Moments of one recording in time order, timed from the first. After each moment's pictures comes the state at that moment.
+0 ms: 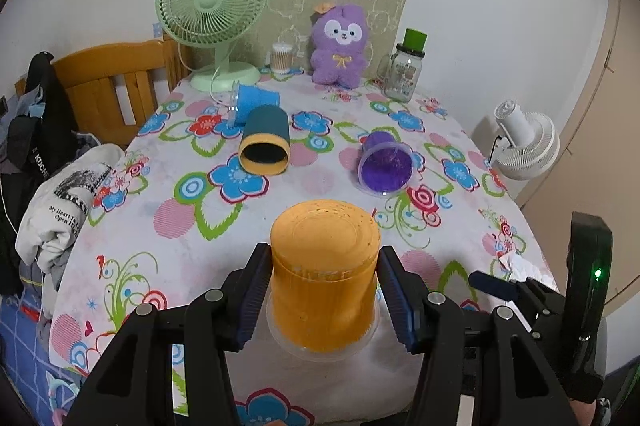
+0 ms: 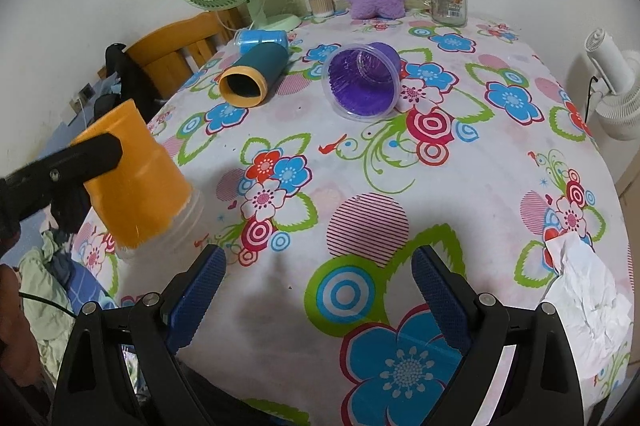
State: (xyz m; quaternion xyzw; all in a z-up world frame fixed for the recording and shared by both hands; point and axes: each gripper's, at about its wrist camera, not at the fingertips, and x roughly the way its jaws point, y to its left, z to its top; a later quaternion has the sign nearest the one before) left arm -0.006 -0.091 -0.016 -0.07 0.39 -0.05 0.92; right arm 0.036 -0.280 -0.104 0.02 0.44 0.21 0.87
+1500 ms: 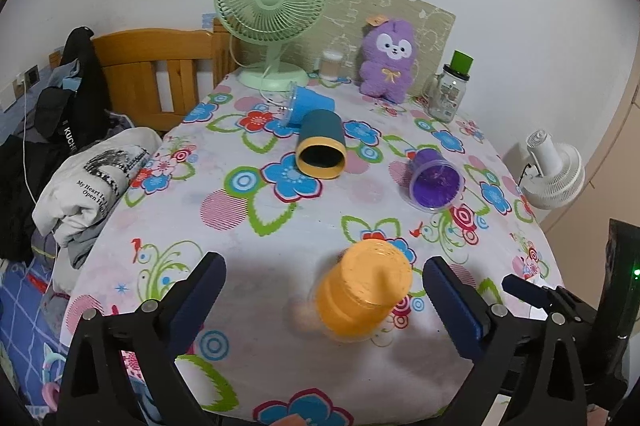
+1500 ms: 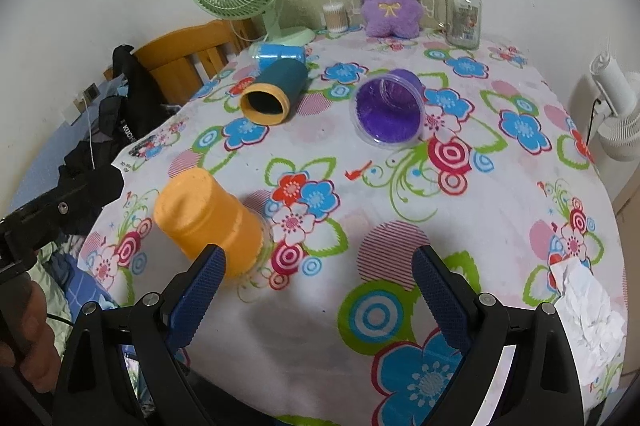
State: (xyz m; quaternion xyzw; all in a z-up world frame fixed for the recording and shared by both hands) left arm -0.016 -0.046 -0.018 -0.11 0.38 0.02 0.92; right arm 0.035 -0.254 -0.081 0.01 0.41 0.22 0.88
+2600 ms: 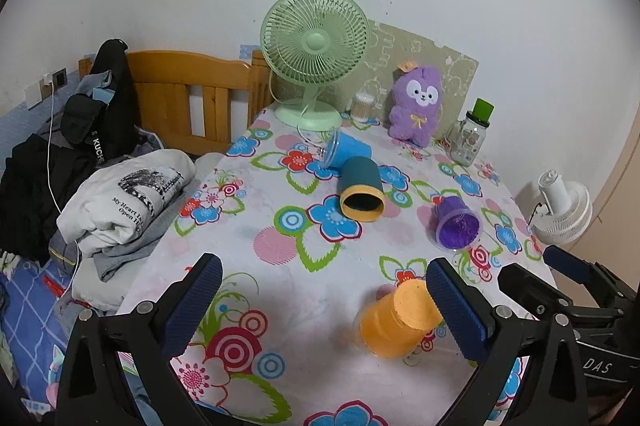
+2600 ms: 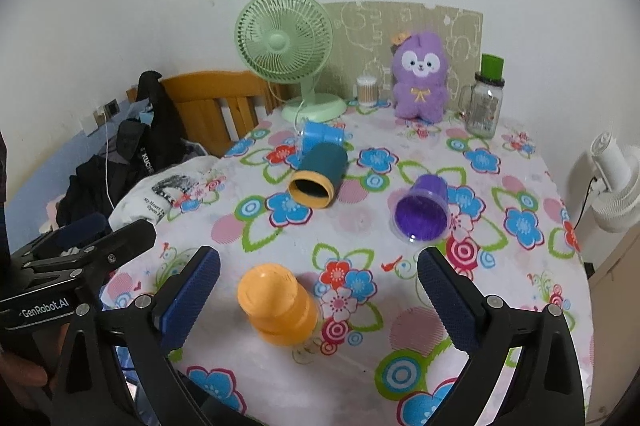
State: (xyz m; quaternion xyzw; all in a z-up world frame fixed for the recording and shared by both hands) left arm -0.035 0.002 0.014 -0.12 0.33 0.05 0.94; right arm 0.018 -0.213 0.001 -0.03 0.32 0.23 0.92
